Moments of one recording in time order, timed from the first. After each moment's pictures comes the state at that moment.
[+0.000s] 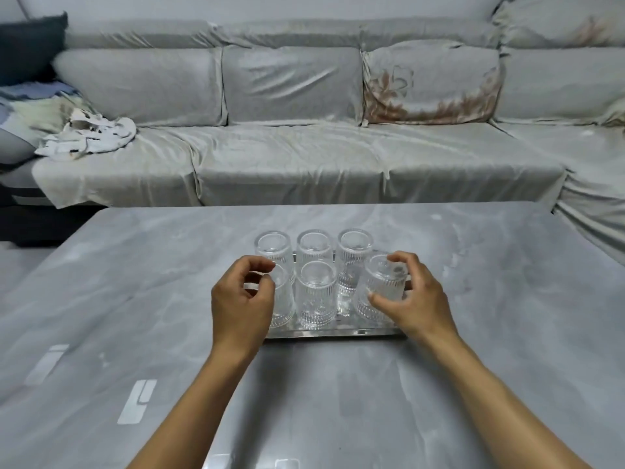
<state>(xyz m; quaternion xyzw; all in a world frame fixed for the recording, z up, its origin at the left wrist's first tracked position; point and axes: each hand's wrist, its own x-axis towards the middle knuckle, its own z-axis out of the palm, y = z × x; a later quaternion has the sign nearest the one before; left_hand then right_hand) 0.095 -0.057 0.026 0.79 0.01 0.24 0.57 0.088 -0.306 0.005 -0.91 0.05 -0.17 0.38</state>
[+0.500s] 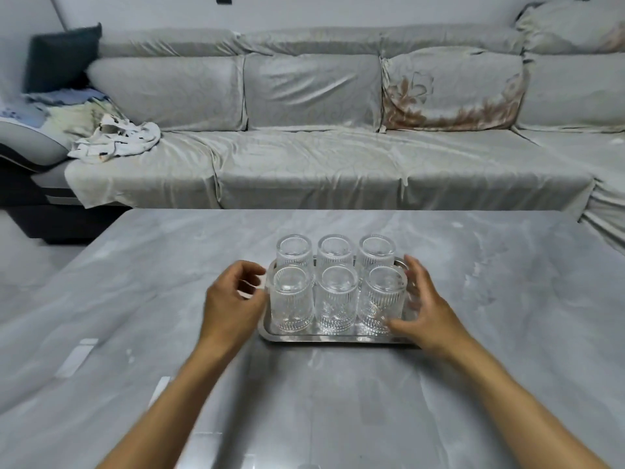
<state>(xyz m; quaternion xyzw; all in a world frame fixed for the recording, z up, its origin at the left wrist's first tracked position) 0.108 -0.005 0.018 0.83 -0.01 0.21 0.51 0.098 -0.310 -0.014 -0.87 -0.06 -0.05 0.49</state>
